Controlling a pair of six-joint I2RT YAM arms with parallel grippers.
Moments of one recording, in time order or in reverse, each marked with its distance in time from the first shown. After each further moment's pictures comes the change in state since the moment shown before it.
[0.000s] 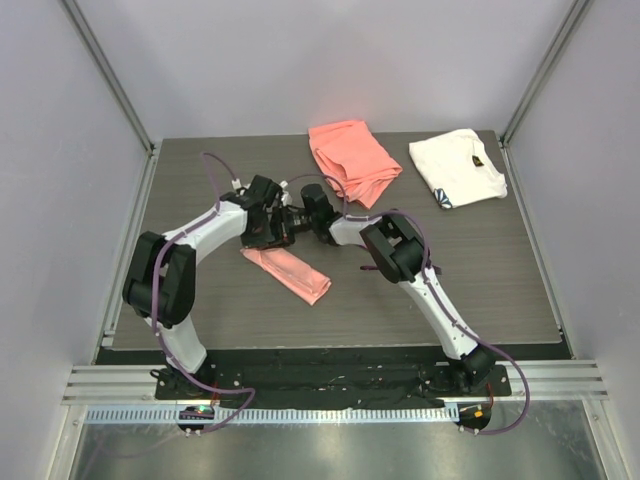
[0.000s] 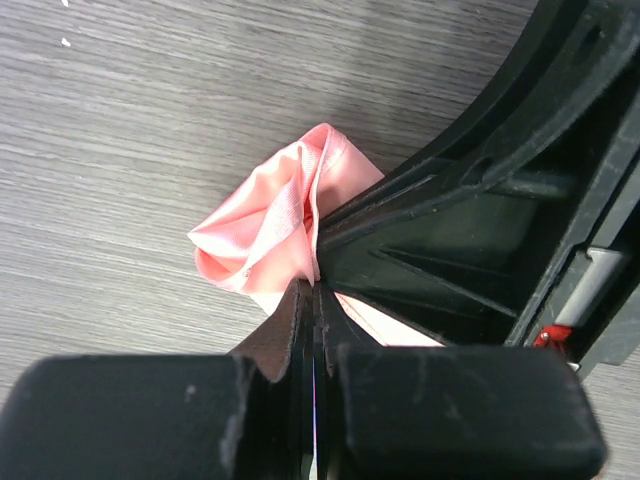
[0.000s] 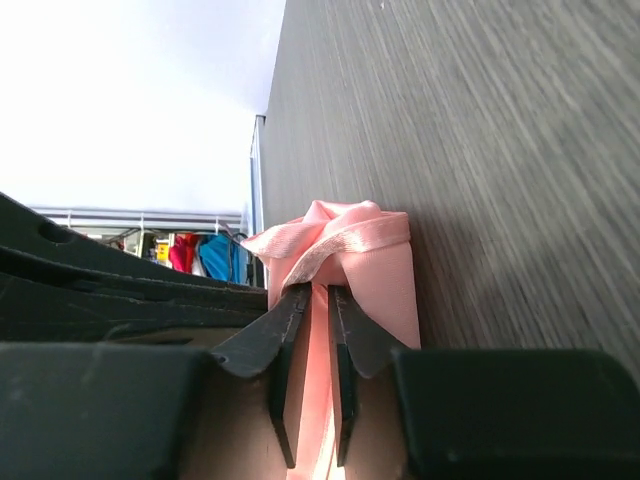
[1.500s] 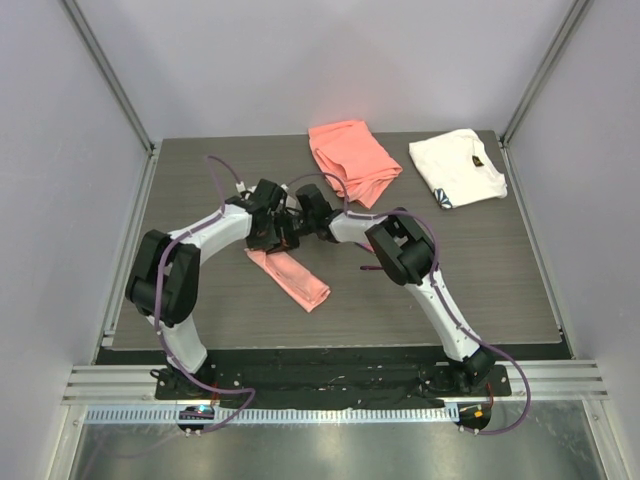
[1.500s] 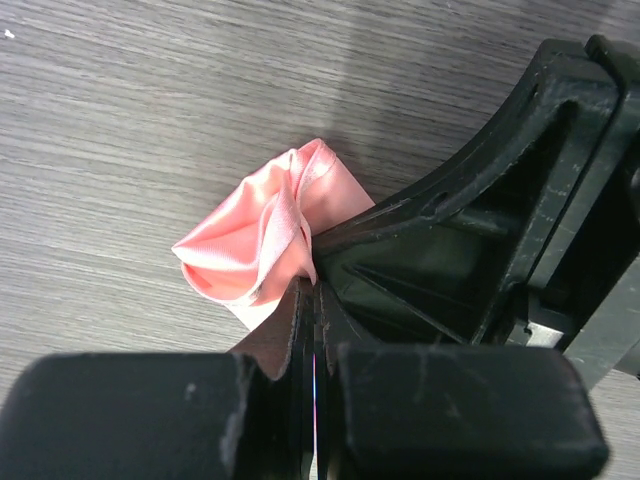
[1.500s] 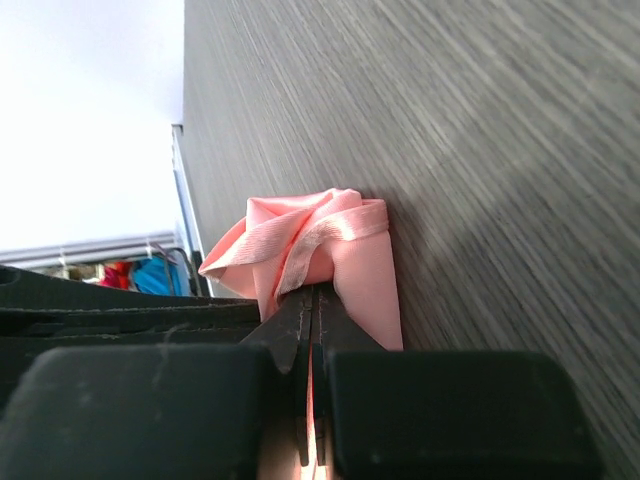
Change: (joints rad) left arm -0.027 0.012 -0.024 0.053 -0.007 -0.035; right arm 0.019 -0.121 -0.069 -0.330 0.180 -0.217
